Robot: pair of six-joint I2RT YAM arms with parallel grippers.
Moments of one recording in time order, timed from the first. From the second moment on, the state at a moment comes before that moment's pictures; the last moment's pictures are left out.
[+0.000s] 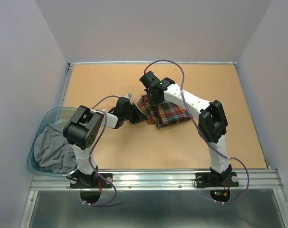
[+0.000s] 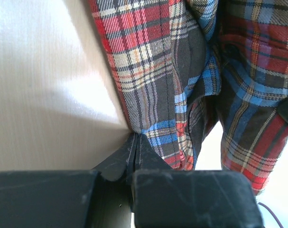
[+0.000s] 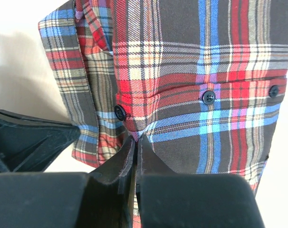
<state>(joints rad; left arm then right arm) -0.47 1.83 0.77 0.40 0.34 -0.99 0.72 2.09 1.87 -0.87 0.36 0.27</state>
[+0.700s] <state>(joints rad) -0.46 1.51 0.76 0.18 0.21 -0.91 0.68 1.77 1.63 -0.70 0.11 0.39</state>
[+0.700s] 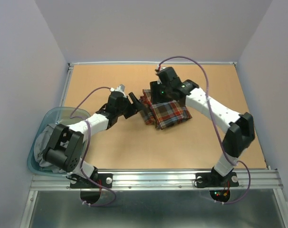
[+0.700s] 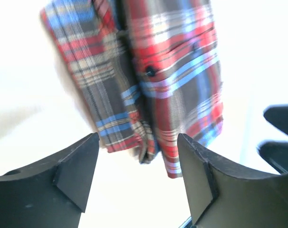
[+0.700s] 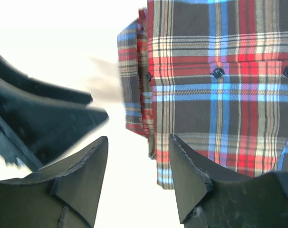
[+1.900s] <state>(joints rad) -0.44 2.16 1.42 0.07 0.22 -0.79 0.45 1.86 0.64 0.67 -0.65 0.94</state>
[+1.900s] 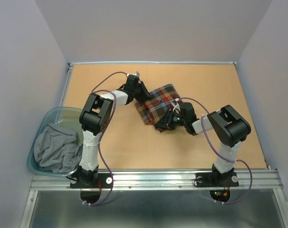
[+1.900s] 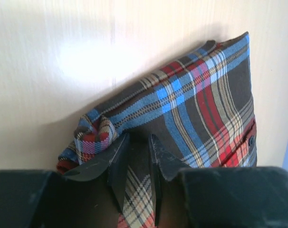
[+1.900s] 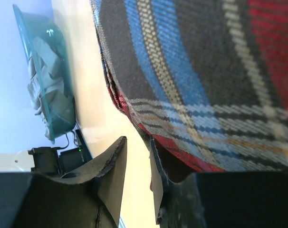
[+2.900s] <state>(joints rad) -0.61 1.95 1.20 0.16 0.18 -0.78 0.11 1.79 0.58 0.59 -0.73 0.87</state>
